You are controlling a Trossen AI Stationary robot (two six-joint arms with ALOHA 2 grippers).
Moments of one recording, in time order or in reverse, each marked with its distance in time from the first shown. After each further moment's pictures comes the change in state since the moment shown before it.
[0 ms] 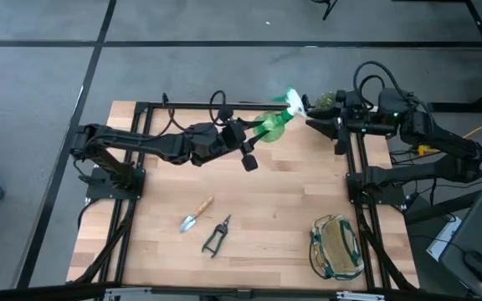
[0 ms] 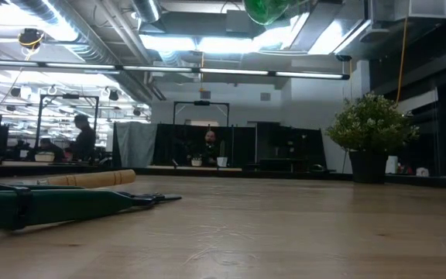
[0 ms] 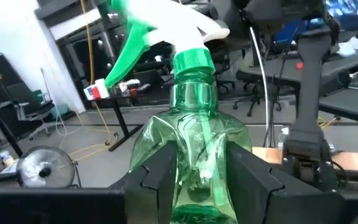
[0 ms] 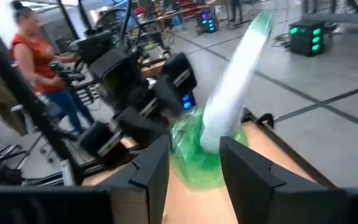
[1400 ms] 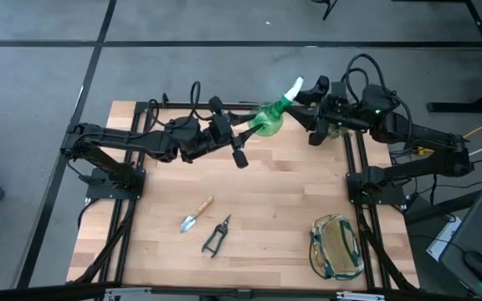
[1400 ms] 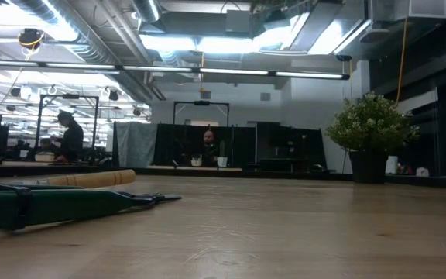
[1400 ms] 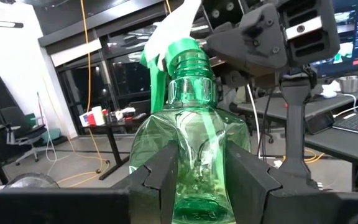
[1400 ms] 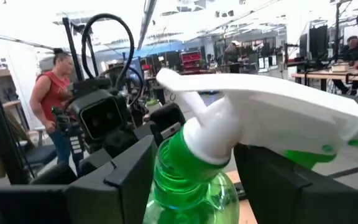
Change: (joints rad) left arm -0.019 -0.081 0.001 0.043 0.048 0.030; right arm -0.001 0.178 -0.002 0.455 0.053 -0.109
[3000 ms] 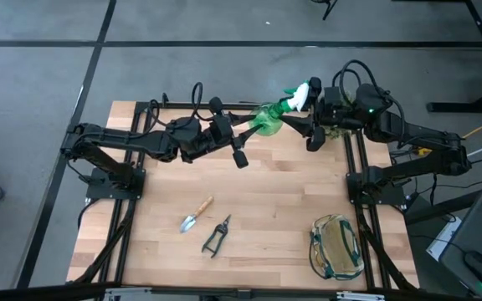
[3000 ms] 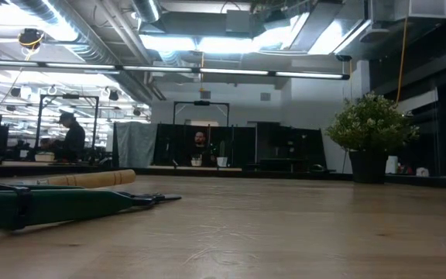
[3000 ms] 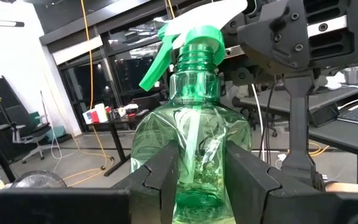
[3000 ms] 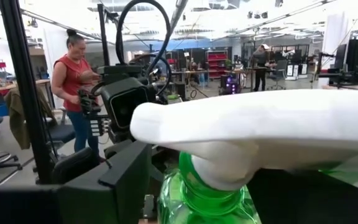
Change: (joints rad) left arm 0.003 0.001 0.000 -0.023 -0.013 0.009; right arm 0.002 0.034 0.000 0.034 -0.138 -0.086
